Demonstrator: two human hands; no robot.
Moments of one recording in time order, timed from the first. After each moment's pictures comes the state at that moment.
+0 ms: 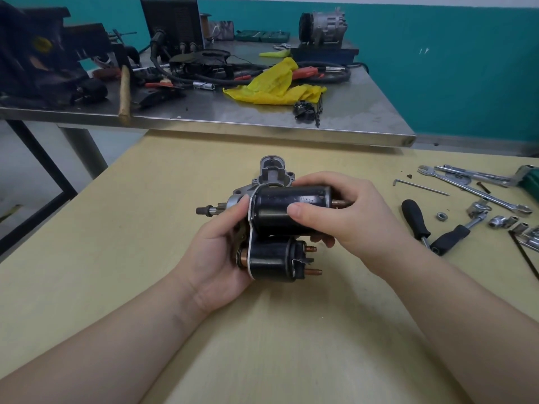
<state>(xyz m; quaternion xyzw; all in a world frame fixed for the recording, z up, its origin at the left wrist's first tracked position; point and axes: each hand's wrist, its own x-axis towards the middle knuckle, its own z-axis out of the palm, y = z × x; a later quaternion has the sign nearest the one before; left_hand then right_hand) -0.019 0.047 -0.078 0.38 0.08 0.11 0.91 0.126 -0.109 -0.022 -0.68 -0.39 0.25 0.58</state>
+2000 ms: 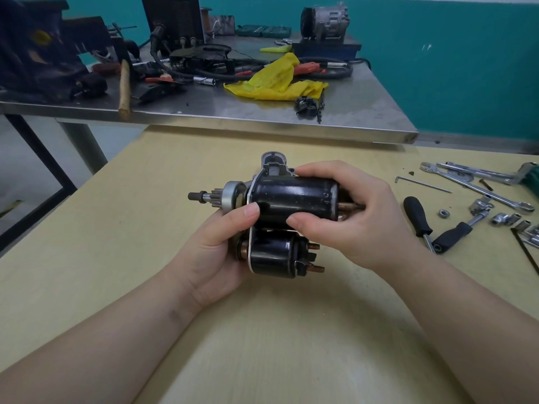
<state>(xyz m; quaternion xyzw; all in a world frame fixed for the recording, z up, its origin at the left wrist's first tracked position) -0.030 0.046 -0.070 0.45 0.03 0.13 0.88 0.120 -0.115 -0.024 -0.62 -0.52 0.09 0.58</state>
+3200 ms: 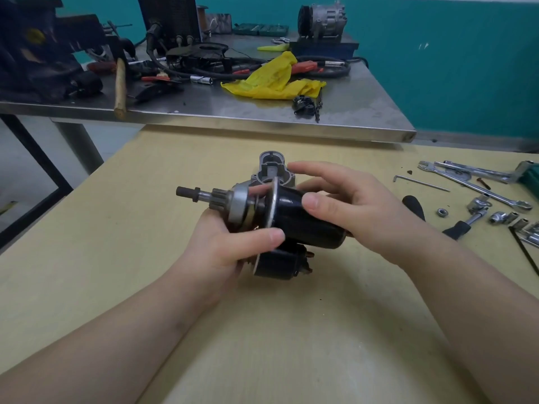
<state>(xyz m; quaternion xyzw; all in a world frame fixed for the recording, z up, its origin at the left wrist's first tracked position) -0.028 0.043 -0.069 0.61 0.05 0.22 0.76 0.145 -0.117 -0.015 -0.67 -0.49 0.26 0.48</state>
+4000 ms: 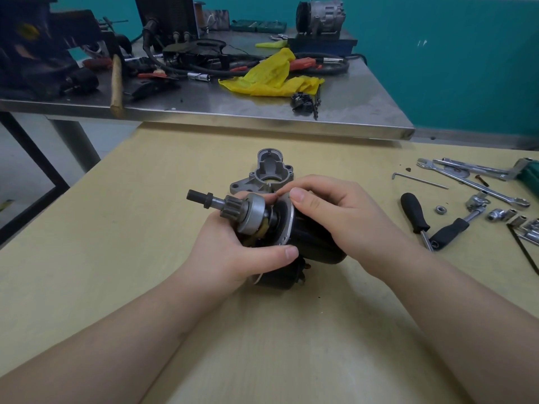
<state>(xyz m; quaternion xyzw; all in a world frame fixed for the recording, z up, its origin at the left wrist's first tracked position) -0.029 0.031 -0.066 0.70 0.08 0.26 0.67 0.124 -0.106 -0.031 -0.67 -0.47 0.25 0.52</state>
